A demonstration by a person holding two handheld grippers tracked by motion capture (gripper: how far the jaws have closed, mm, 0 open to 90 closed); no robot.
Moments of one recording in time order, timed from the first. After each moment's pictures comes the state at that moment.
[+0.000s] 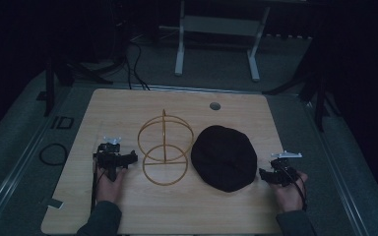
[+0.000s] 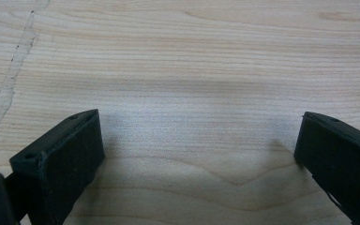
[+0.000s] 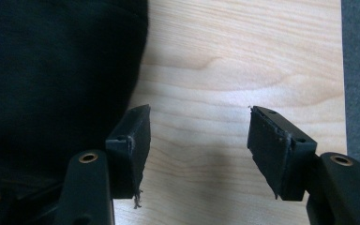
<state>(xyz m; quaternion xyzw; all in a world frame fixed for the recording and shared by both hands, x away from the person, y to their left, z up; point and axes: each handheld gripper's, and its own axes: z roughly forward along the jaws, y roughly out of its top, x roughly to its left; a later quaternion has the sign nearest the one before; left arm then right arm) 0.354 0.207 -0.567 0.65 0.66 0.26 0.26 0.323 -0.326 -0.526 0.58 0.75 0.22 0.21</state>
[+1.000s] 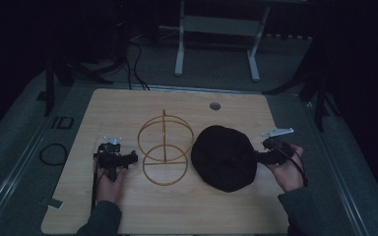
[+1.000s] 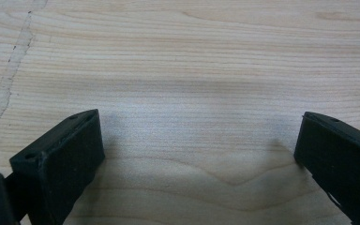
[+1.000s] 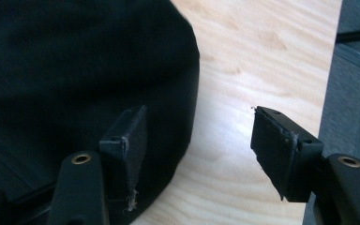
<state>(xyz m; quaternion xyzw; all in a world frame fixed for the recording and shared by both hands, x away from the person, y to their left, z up) 0.354 0.206 -0.567 0.65 0.66 0.26 0.26 0.356 -0.291 -0.456 0.48 0.81 0.23 0.23</state>
